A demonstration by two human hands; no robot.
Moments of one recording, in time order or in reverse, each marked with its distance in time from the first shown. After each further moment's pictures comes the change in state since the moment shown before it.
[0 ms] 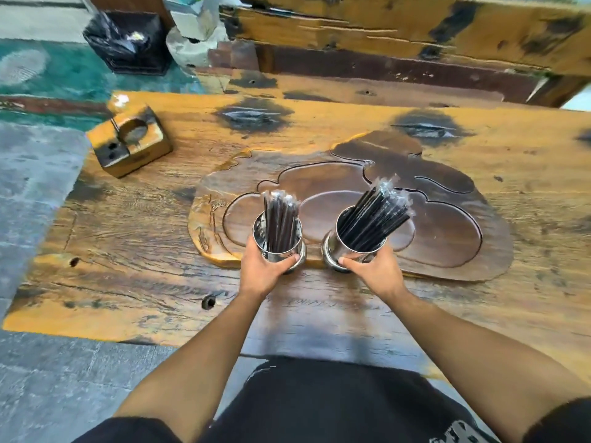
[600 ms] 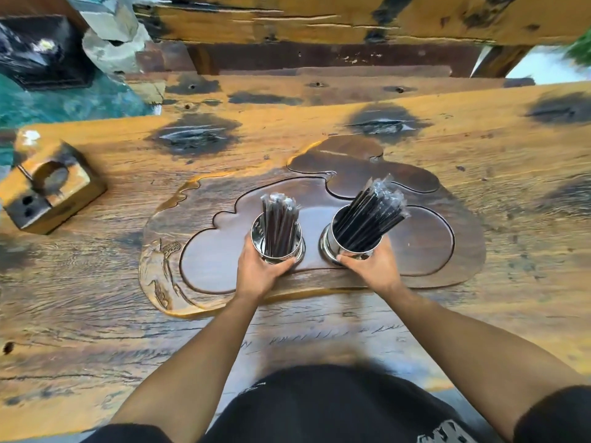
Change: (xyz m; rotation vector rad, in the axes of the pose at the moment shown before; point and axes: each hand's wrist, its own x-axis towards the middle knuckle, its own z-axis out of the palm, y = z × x) left_hand 0.097 0.038 0.069 0.076 -0.200 0.045; right_hand 0.078 0.019 -0.041 0.048 0.159 0.086
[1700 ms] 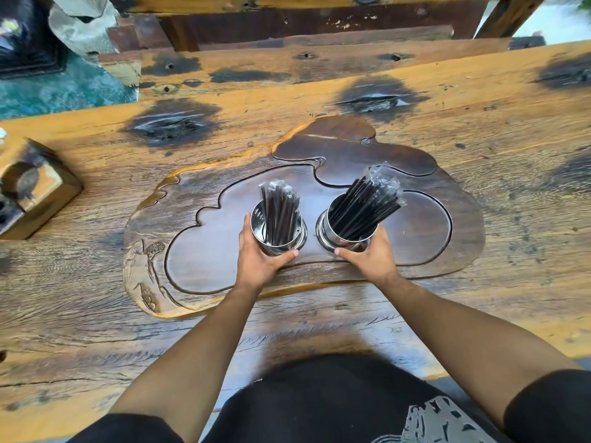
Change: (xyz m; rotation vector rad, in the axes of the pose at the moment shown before) left_hand 0.021 0.005 0.031 0.106 -0.072 -0.009; right_hand 0.020 0.031 -0.004 -0.022 -0.013 0.137
